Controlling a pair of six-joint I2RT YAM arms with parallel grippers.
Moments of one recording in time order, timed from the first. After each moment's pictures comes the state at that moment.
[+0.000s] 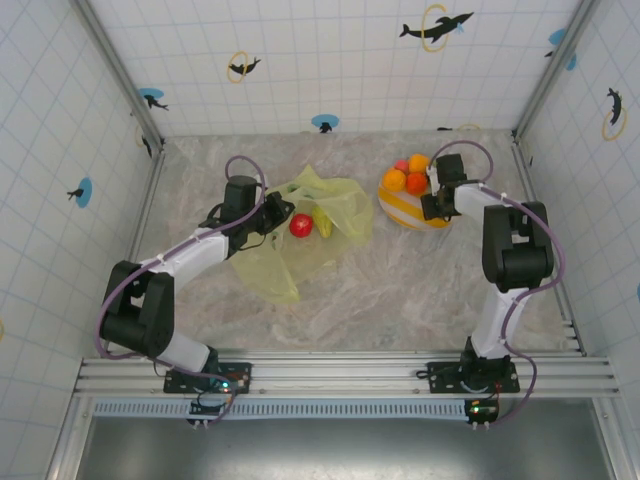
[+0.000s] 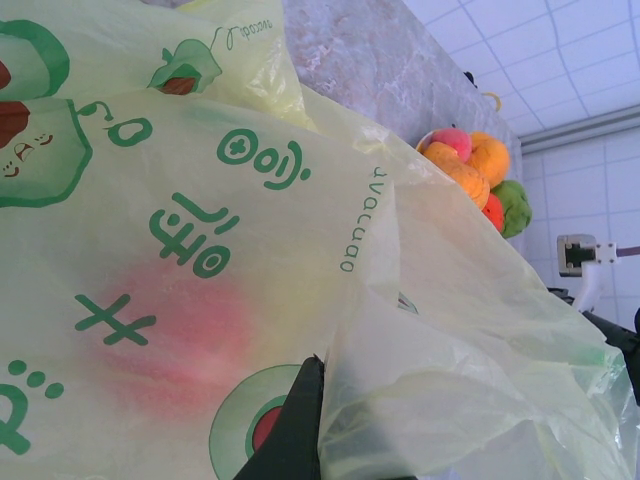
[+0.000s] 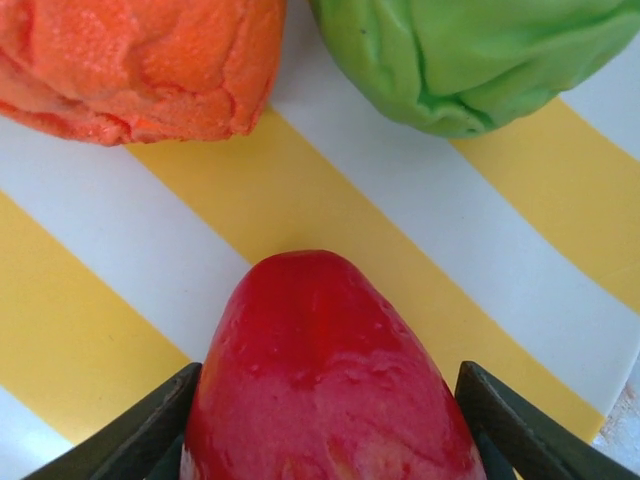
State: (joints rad) left arm -0.37 1.51 0.87 0.03 0.35 -0.84; right arm 0.12 1.94 1.24 -0.37 0.09 -0.13
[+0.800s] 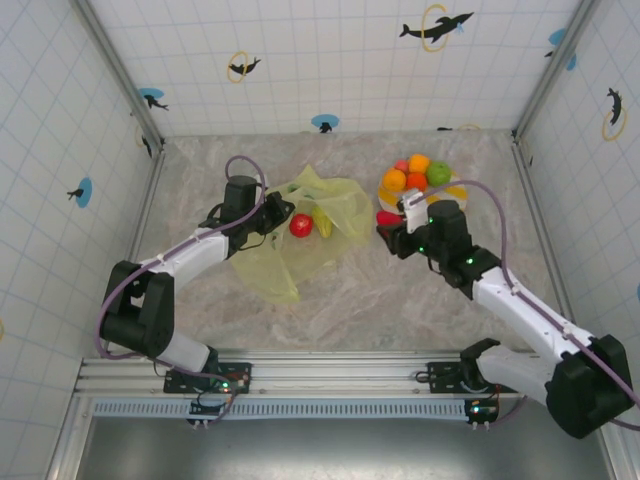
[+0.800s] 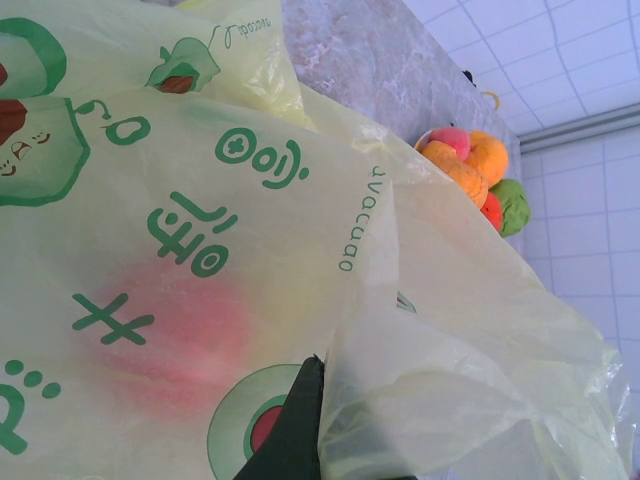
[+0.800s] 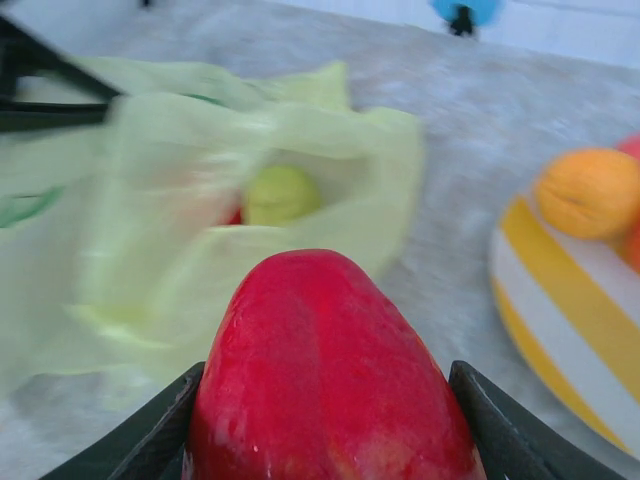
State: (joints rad) left arm -0.37 1.51 0.87 0.03 0.36 -0.85; right arm 0.54 1.06 0.68 -0.11 -0.18 0.04
